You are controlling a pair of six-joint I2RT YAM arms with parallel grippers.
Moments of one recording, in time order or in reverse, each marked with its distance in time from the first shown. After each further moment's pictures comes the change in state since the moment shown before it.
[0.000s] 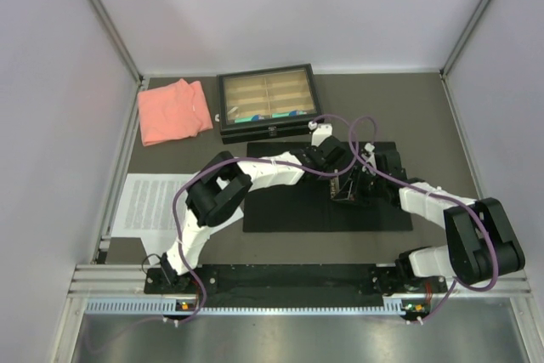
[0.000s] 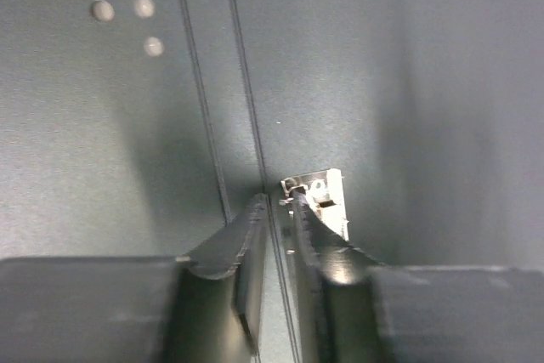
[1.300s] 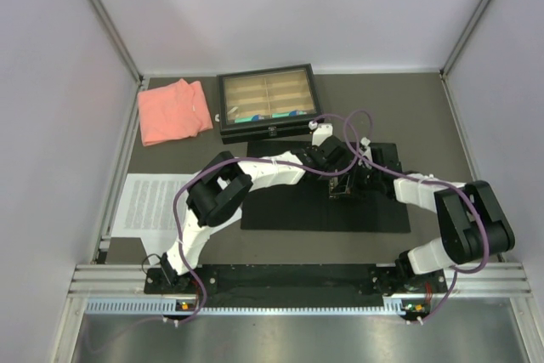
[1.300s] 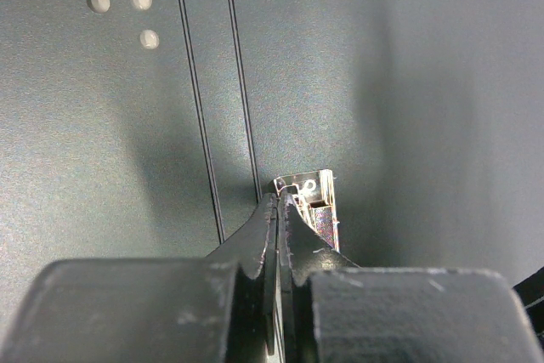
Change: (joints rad) left arm -0.001 0.010 0.021 -0.018 -0.003 -0.013; right arm 0.000 0.123 0.066 0.069 -0.024 -0.006
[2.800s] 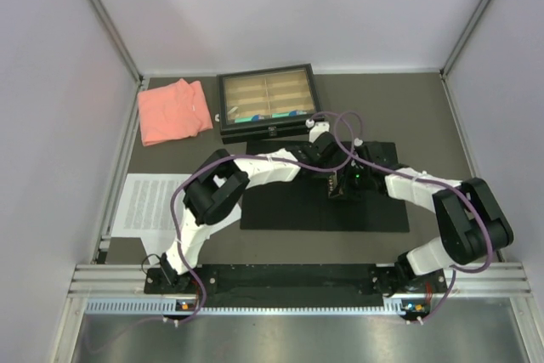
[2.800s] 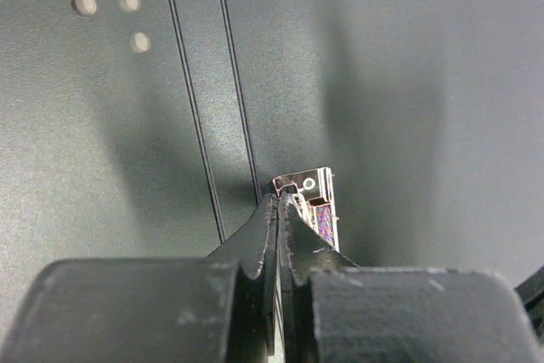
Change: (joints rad) left arm 0.027 -0.010 -0.018 0.017 0.090 0.015; right arm 0.095 0.013 0.075 -0.168 0.183 0.039
